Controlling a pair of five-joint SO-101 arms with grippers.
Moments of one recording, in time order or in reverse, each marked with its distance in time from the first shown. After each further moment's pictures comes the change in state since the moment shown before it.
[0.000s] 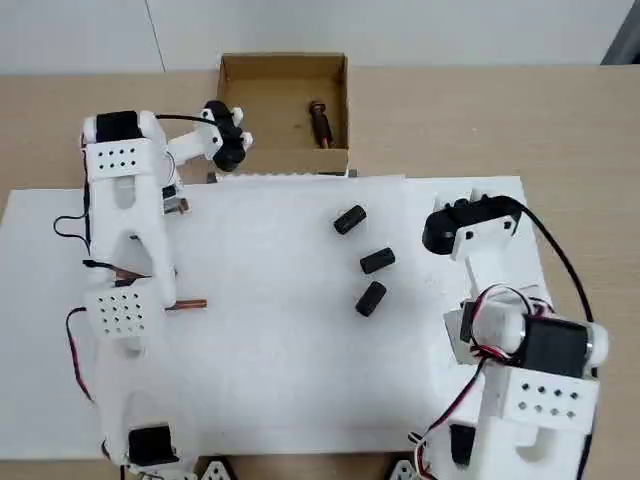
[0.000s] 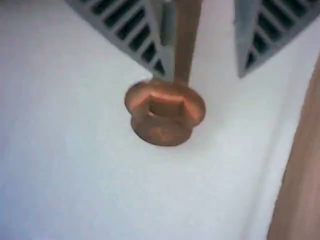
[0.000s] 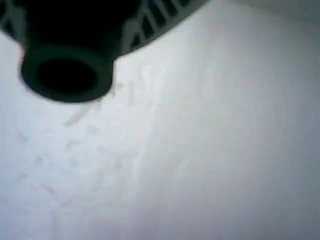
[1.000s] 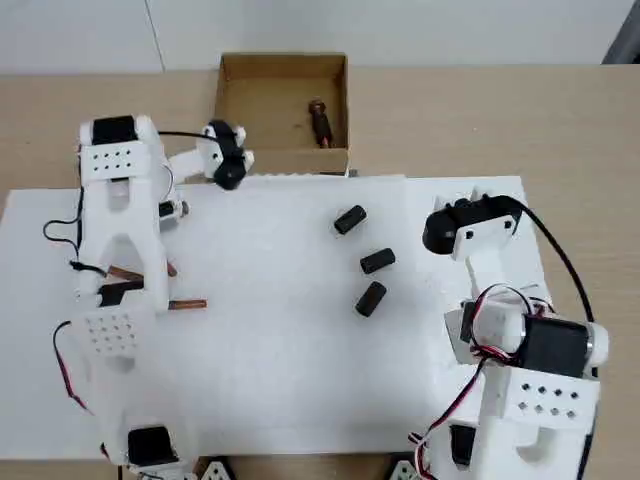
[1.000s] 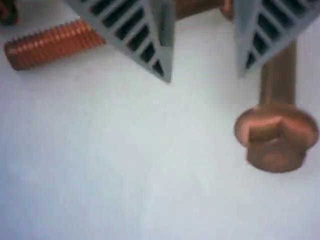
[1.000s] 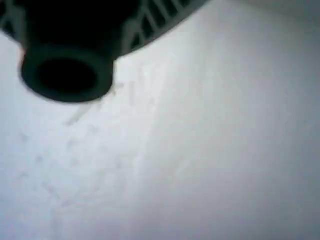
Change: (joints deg) left arm -0.5 -12.2 20.7 -0.4 -2.0; right arm 0.0 0.0 0.0 -0.1 0.0
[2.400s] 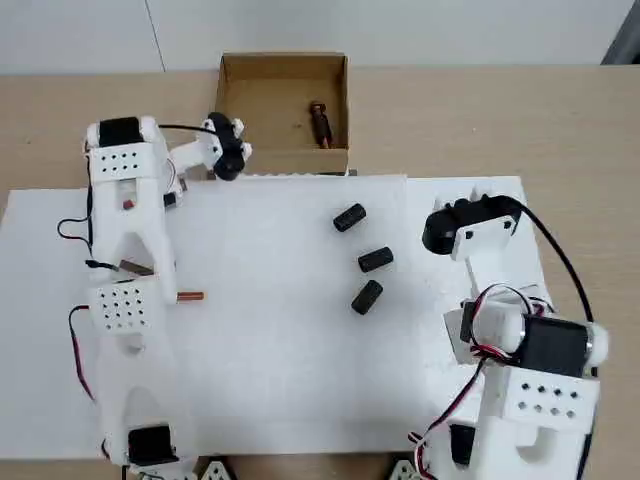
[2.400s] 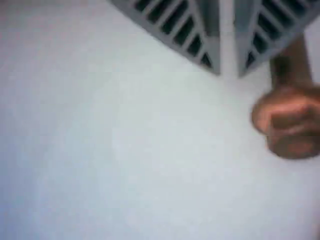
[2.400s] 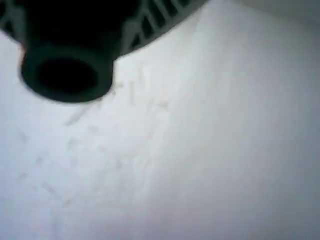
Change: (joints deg) left arm -0.2 15.9 -23.1 1.1 0.0; right arm 0.0 0.0 0.0 0.0 0.0
